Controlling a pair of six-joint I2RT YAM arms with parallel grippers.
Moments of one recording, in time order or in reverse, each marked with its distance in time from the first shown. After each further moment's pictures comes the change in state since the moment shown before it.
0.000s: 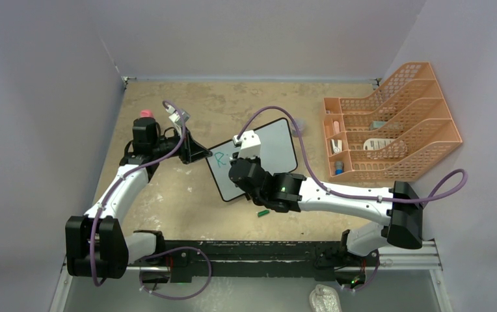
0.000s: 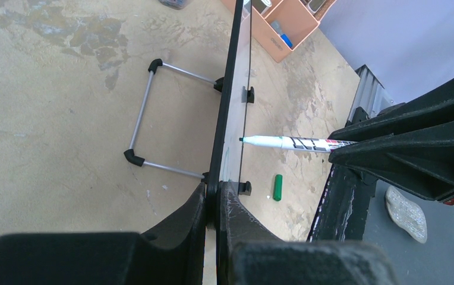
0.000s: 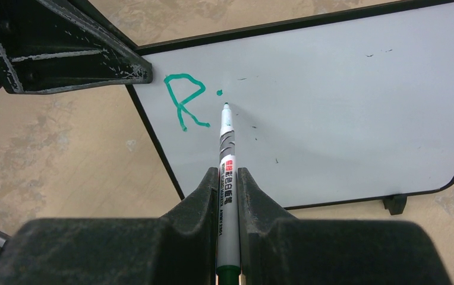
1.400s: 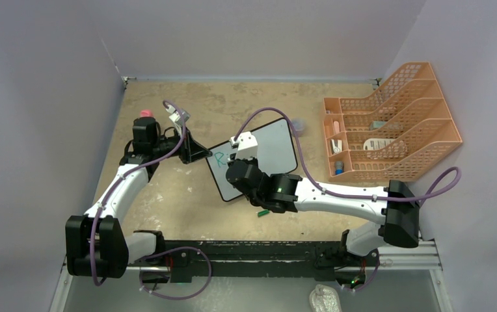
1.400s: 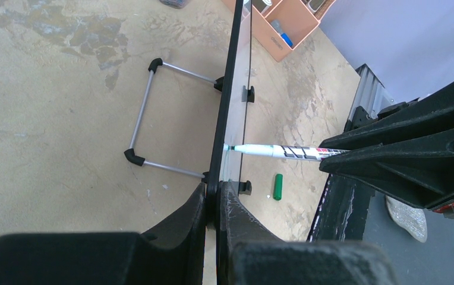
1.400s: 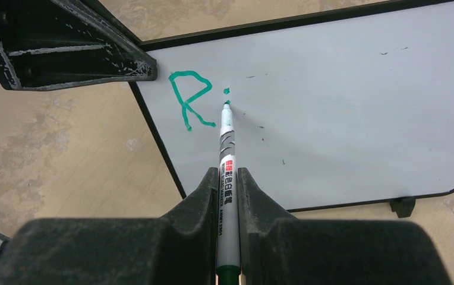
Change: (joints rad) left arm 0.000 0.004 0.006 -0.009 0.000 0.006; right arm 0.002 0.027 0.001 0.020 0.000 -0.002
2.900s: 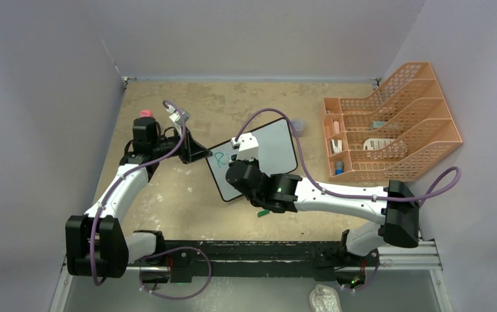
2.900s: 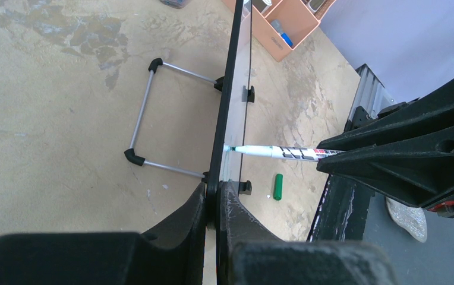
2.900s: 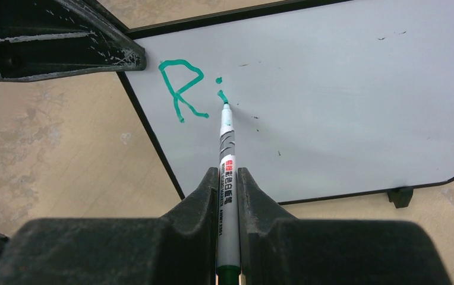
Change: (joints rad) left arm 0.000 0.001 0.000 0.000 0.000 0.000; right arm 0.000 0.001 0.000 -0.038 0.001 0.030
